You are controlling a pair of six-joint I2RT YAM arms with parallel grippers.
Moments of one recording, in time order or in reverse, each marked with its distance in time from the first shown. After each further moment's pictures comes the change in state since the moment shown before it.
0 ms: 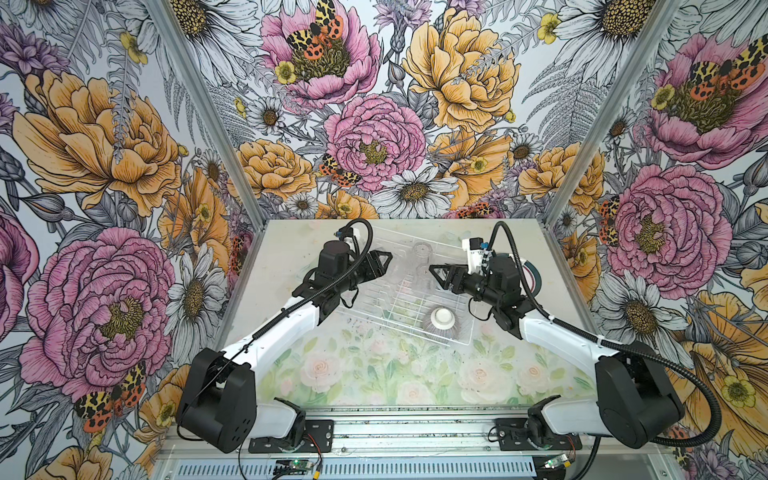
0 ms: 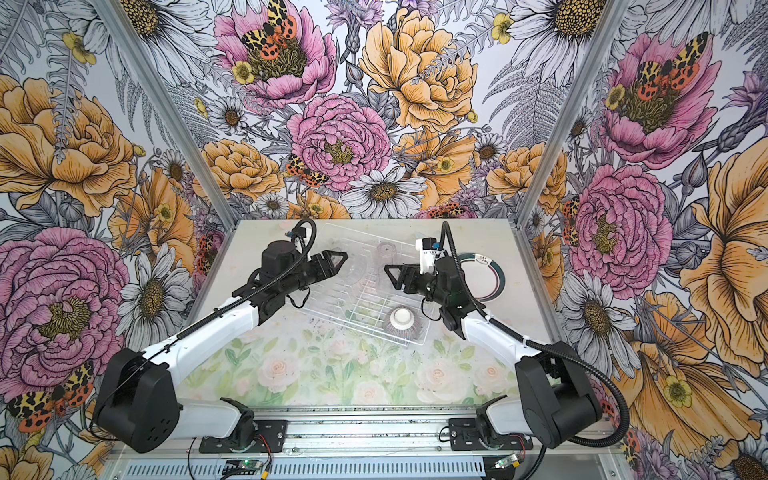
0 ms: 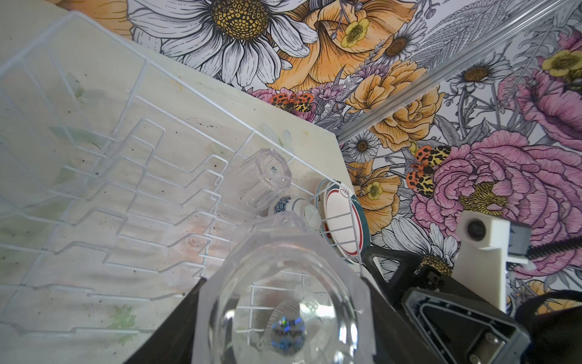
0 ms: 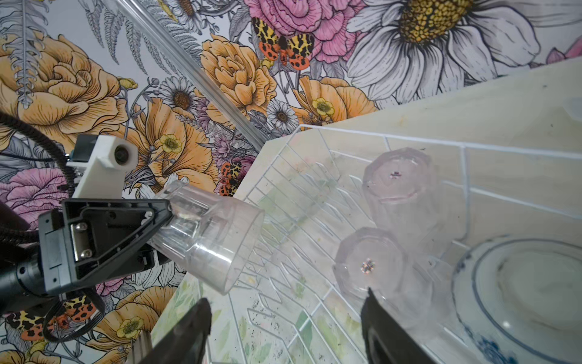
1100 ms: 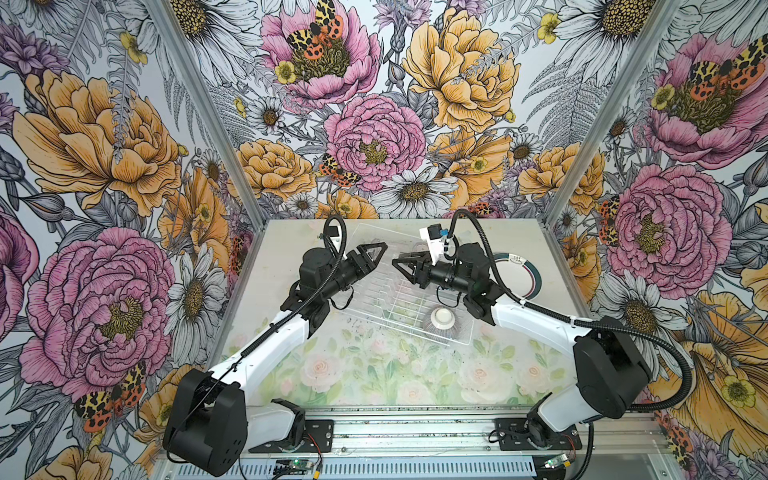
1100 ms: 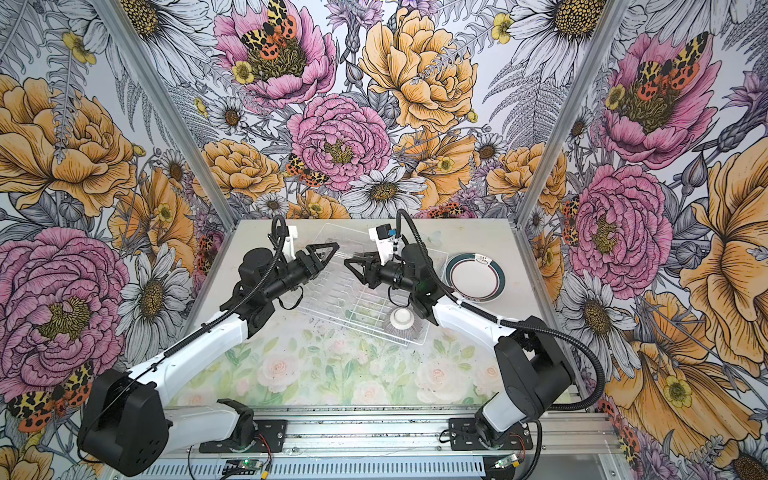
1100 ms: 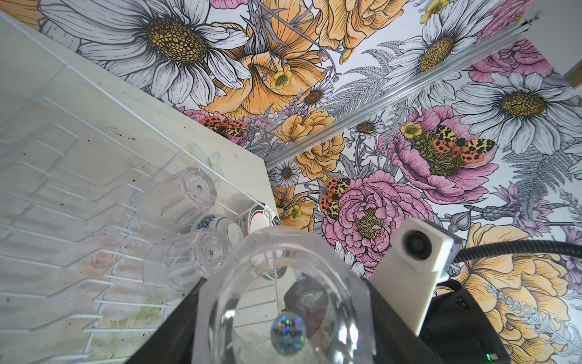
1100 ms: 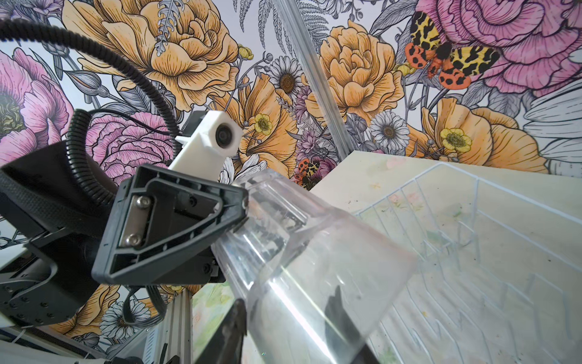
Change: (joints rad) left arm 0.052 -0.111 -0.128 0.285 0.140 -0.262; right arm 0.193 0.173 0.232 0.090 -0.094 -0.082
